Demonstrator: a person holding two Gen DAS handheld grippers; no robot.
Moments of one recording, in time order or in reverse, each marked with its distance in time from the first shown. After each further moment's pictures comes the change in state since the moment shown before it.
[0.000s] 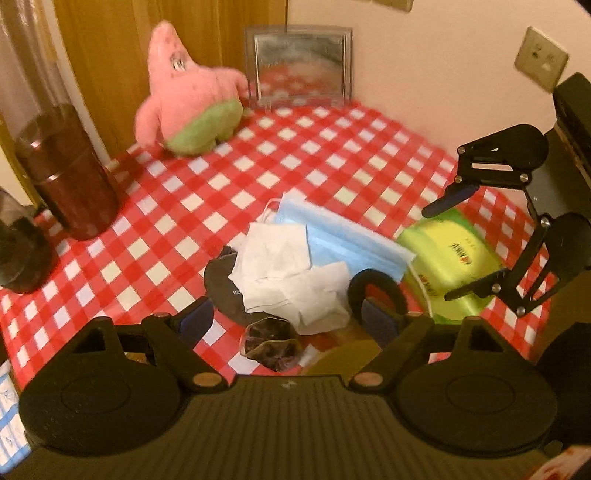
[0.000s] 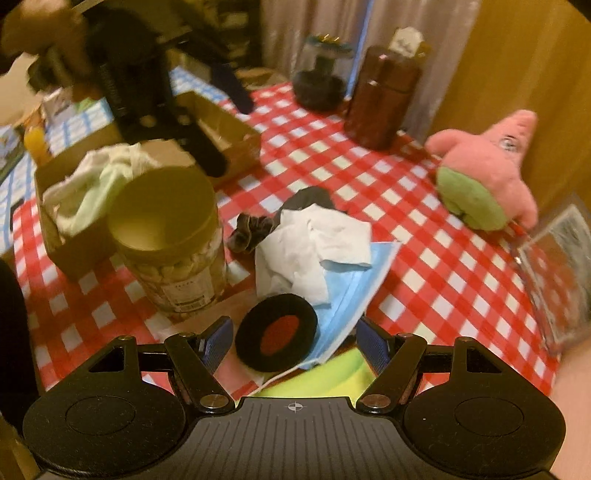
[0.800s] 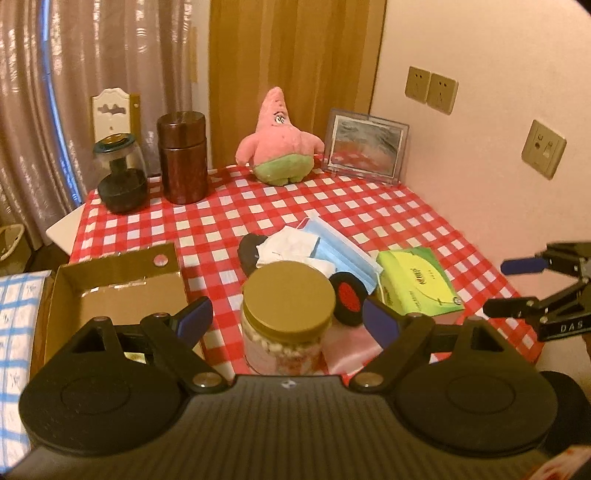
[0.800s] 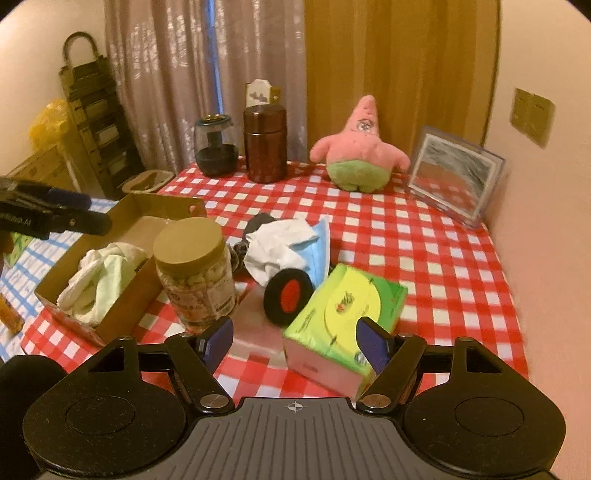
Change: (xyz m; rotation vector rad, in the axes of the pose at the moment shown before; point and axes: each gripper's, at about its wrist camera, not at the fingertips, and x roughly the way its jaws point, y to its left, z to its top) left arm -0.121 -0.116 -0.129 -0.345 -0.320 0.260; right arm -0.128 0.096 -0.084 0.500 -0.273 -0.241
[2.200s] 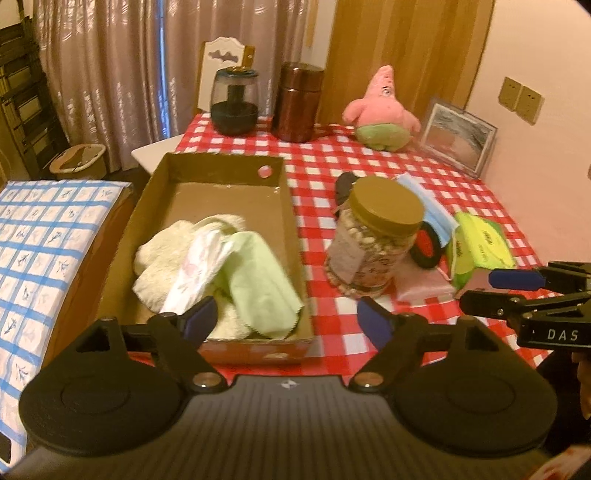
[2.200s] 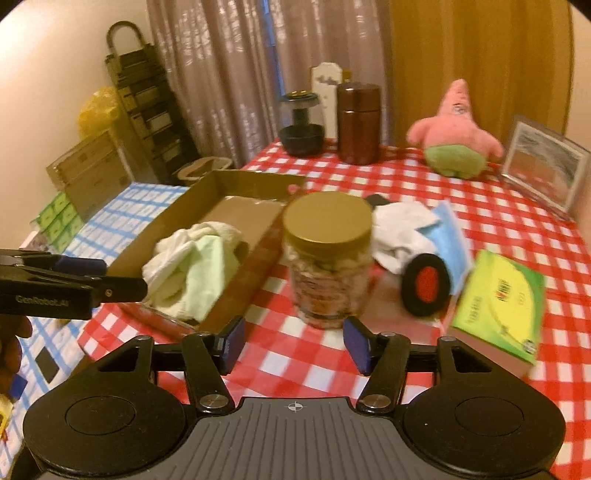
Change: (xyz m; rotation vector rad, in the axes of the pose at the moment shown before) left arm -0.060 0.026 -0.106 -0.268 0.038 0.220; right arm 0.036 0.116 -0.017 0.025 0.028 0.133
